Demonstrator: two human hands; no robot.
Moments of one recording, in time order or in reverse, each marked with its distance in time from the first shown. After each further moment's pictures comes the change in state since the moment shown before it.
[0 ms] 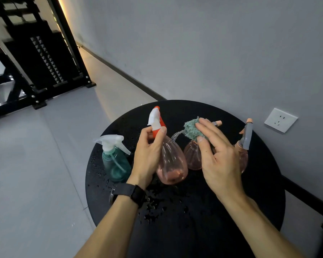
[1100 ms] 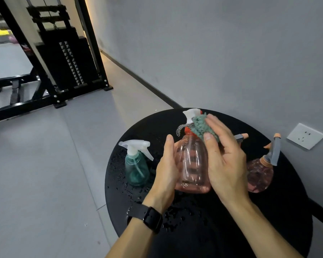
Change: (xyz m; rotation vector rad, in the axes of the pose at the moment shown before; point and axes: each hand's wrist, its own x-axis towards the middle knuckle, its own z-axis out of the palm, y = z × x) left_hand -0.025 0.017 -0.019 -0.359 -0.204 -0.227; right_hand 0.011 -0.044 0.039 0.211 -0.005 0.041
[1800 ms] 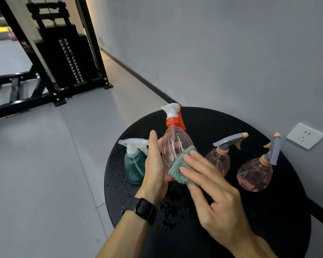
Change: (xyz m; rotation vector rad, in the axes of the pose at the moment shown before) left_hand 0.015 -0.002 -0.020 -0.118 0.116 0.010; right_hand -0.056 0.016 -0.012 -0.151 -0.261 -0.383
